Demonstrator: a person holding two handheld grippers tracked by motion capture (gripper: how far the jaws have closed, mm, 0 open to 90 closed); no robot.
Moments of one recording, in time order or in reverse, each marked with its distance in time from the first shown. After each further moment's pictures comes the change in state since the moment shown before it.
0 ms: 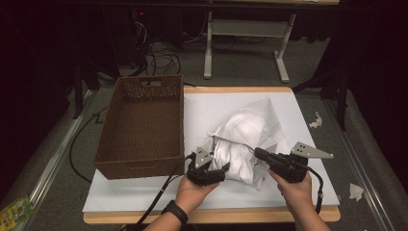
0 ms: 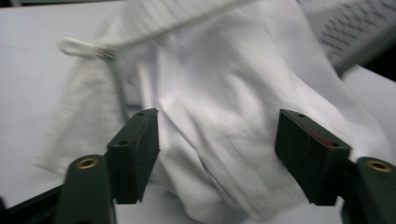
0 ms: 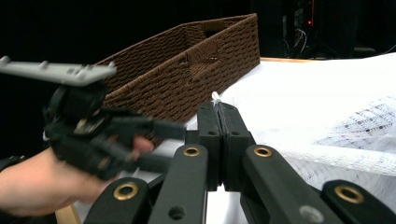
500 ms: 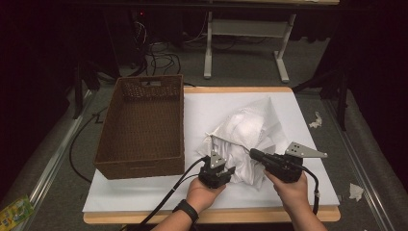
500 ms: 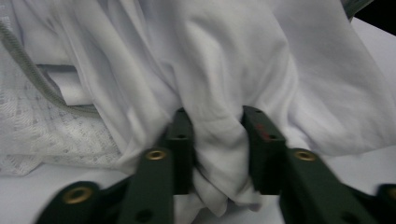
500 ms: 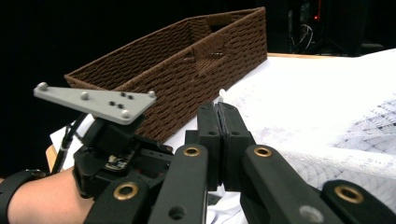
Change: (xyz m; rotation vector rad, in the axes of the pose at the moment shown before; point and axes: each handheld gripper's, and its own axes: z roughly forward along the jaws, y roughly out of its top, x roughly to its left) left arm -0.010 -0.005 0.035 0.131 -0.028 -0.024; right arm 0.007 0.000 0.010 0.021 0.014 -0.003
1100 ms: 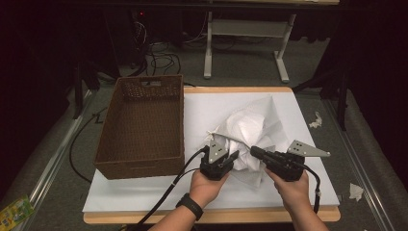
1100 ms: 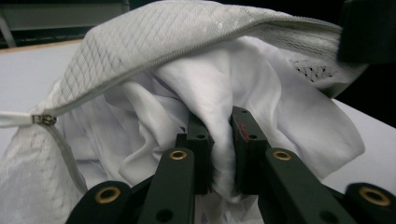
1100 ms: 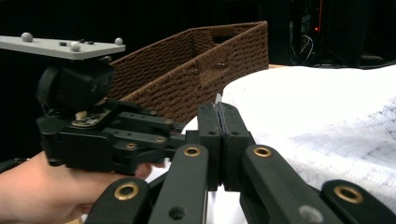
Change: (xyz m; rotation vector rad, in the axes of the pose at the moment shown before) left arm -0.012 0.044 -0.026 -0.203 0.030 0.030; right arm 0.002 0.008 -0.004 -0.038 0.008 -0.022
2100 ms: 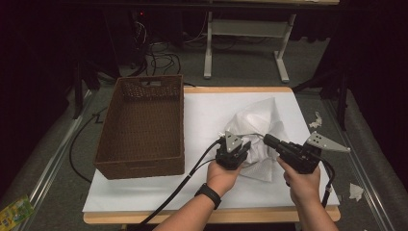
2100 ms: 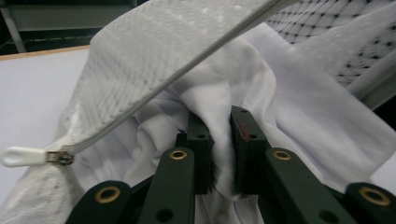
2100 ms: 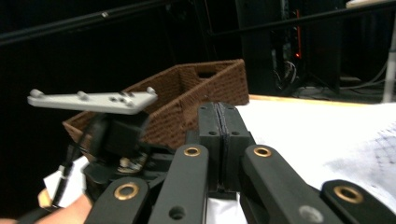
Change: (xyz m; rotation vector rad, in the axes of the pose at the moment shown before) left arm -0.013 0.014 0.048 -0.020 0.039 -0.050; right arm -0.016 0.024 -0.023 -0.121 -0.031 0.040
